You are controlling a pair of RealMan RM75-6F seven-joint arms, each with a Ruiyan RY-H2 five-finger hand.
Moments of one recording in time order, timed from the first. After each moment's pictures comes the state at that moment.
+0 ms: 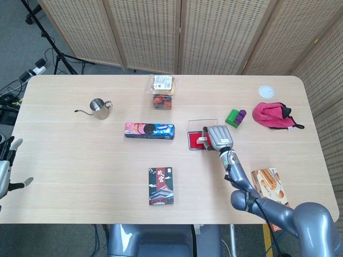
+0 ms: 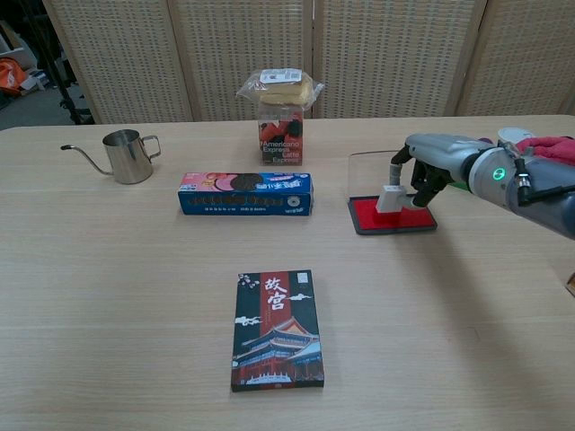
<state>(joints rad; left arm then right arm) -0.14 -1.10 -0.10 -1.61 1.32 1.37 0.05 0.86 -1.75 0.25 -1.04 -0.88 0.79 -0.30</state>
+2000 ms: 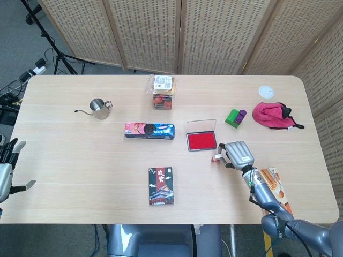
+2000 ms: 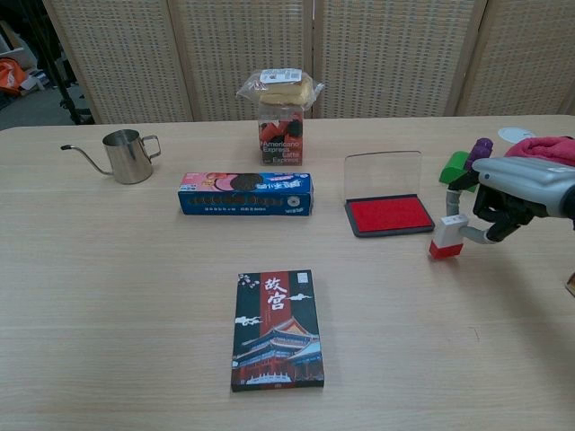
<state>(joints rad) -0.13 -1.10 -0.07 -1.63 1.37 1.40 0.05 0.64 -1.55 0.10 -1.22 -1.25 0.94 -0.05</state>
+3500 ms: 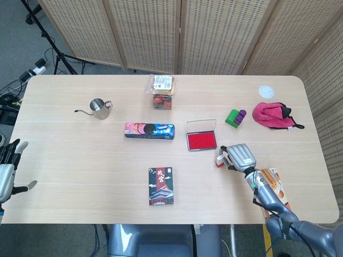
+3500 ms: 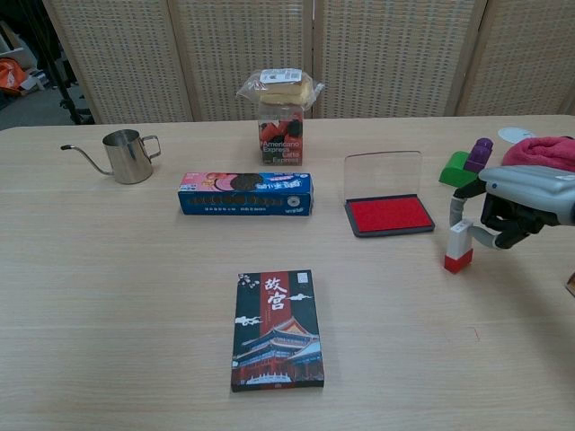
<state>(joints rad) -0.13 -1.10 -0.07 -1.64 1.38 1.39 0.07 0.62 -1.54 0.09 -1.21 -1.31 0.91 -0.02</state>
